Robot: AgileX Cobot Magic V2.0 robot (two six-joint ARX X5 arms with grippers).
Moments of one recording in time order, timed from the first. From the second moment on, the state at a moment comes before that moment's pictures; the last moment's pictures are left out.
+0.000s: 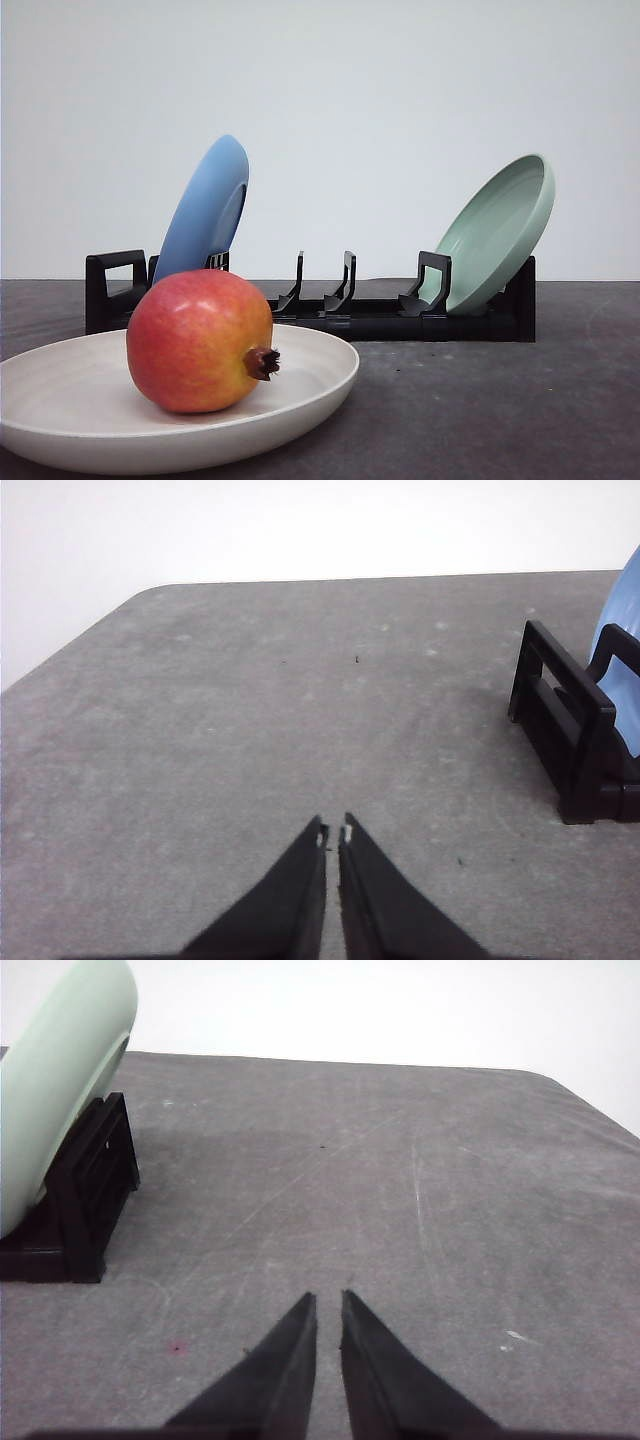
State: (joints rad) left_arx 0.04 0.01 0.02 -0.18 -0.08 0.06; right_arx -0.01 0.01 0.02 -0.16 0.07 0.00
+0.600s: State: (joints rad) left_arx 0.04 0.01 0.02 -0.18 -0.08 0.06; right_arx -0.01 0.01 0.02 -0.16 0.07 0.00
